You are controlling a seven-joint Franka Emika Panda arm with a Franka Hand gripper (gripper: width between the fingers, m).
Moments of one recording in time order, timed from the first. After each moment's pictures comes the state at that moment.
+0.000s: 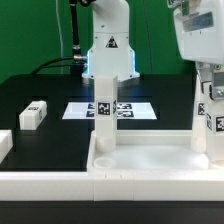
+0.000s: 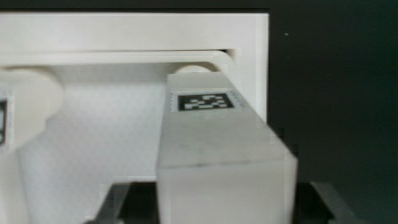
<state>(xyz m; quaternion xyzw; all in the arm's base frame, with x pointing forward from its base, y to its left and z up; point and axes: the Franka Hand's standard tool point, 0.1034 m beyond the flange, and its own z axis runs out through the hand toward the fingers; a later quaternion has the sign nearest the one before) 0.644 0.087 0.124 -0.67 0.73 0.00 0.10</state>
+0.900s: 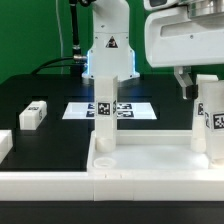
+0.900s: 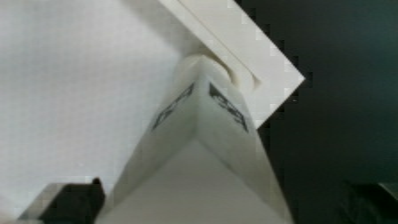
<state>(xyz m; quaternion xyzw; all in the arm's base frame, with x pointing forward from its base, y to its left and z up) 0.644 0.090 0.121 -0.92 0.38 -0.06 0.07</state>
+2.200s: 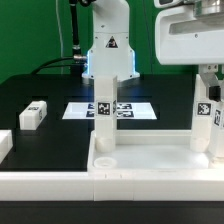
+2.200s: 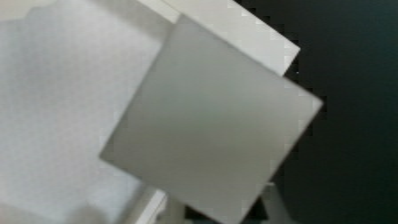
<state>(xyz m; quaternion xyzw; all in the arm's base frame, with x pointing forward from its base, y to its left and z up) 0.650 0.090 0.121 -0.87 0.49 -0.06 0.06</state>
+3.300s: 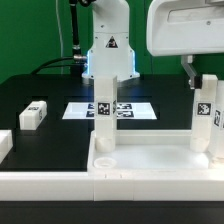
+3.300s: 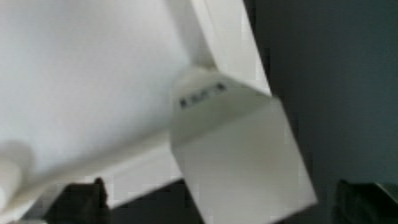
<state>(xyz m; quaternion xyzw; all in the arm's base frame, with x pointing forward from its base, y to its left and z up) 0.639 0.107 0.132 -0.98 0.21 -0.01 0.06</state>
